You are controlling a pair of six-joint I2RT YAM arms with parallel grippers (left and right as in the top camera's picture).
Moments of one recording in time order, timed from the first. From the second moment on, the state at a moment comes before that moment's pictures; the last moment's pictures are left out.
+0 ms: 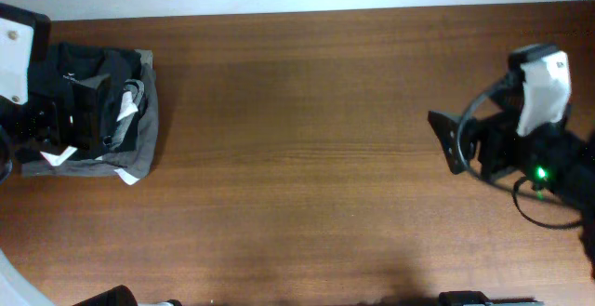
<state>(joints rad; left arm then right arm) 0.35 1.58 2.67 -1.69 0.45 0.47 -0.02 1.09 1.80 -1.22 -0.42 -0.14</state>
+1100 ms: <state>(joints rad) 0.33 1.57 2.66 -1.69 0.44 0.40 -0.03 0.01 0.10 -0.28 -0.43 -0.26</state>
